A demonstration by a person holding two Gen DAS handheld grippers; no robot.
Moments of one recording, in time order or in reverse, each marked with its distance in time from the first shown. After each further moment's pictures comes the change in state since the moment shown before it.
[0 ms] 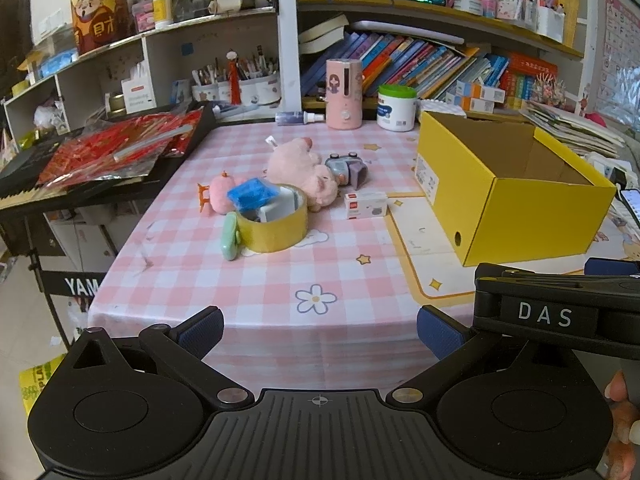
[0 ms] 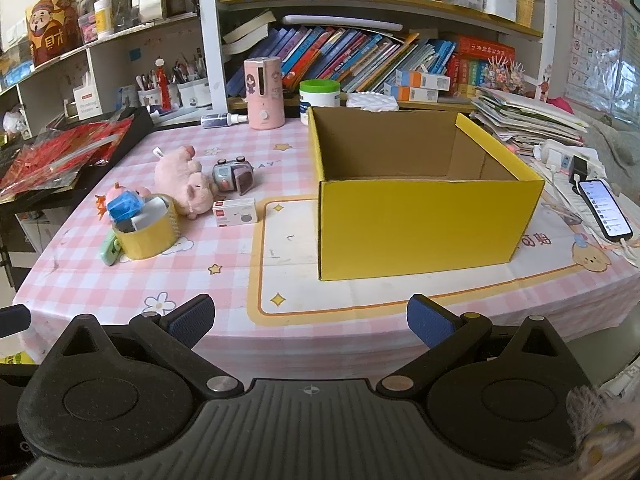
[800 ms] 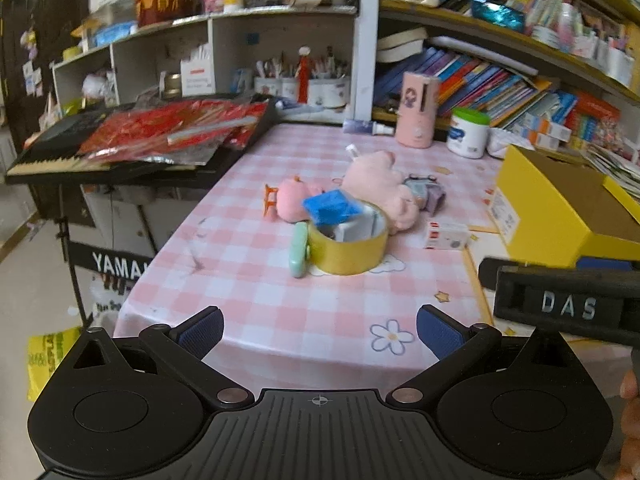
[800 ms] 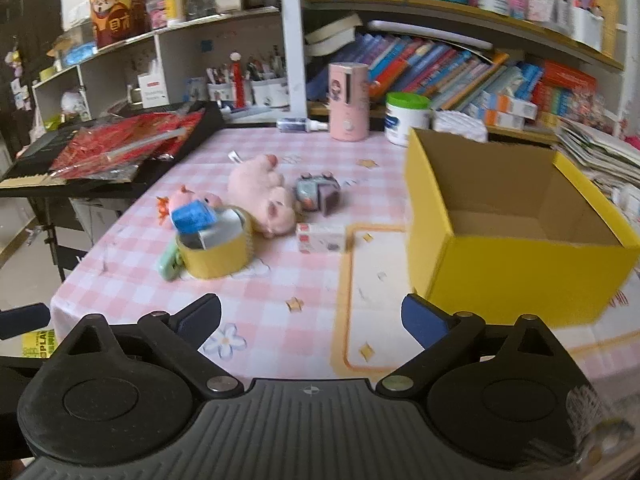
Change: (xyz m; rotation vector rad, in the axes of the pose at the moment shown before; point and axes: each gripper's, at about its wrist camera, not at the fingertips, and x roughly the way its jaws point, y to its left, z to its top) left arm 0.035 0.053 0.015 -0.153 -0.016 0.103; right arm 0.049 0.047 0.040 -0.119 -0.019 0.193
